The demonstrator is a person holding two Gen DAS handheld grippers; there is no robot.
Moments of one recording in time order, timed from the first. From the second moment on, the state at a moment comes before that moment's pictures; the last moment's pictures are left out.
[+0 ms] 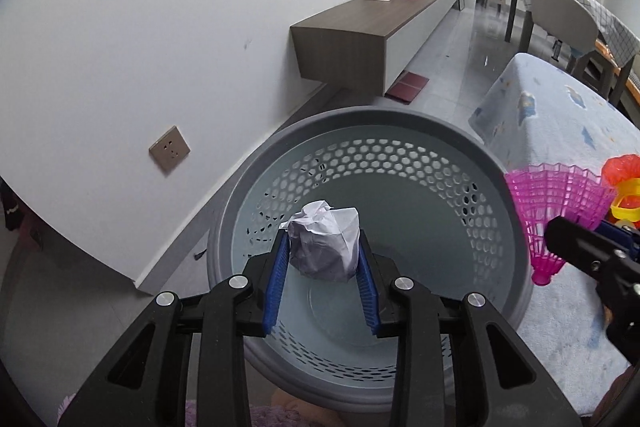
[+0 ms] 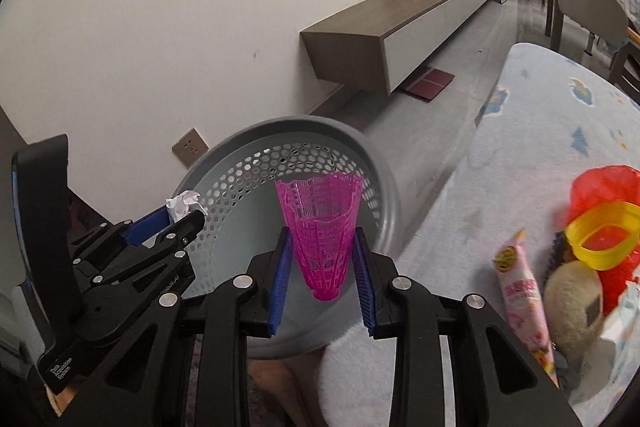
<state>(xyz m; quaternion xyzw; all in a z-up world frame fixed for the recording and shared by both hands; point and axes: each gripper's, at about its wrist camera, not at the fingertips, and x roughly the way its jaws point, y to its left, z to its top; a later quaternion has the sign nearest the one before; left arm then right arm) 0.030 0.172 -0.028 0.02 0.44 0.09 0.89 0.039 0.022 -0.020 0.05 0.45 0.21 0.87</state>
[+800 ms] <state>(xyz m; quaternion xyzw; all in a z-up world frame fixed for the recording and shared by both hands) 0.034 0.190 -0.034 0.00 0.44 0.11 0.89 0.047 0.025 -0.026 0.05 0.44 0.20 0.87</state>
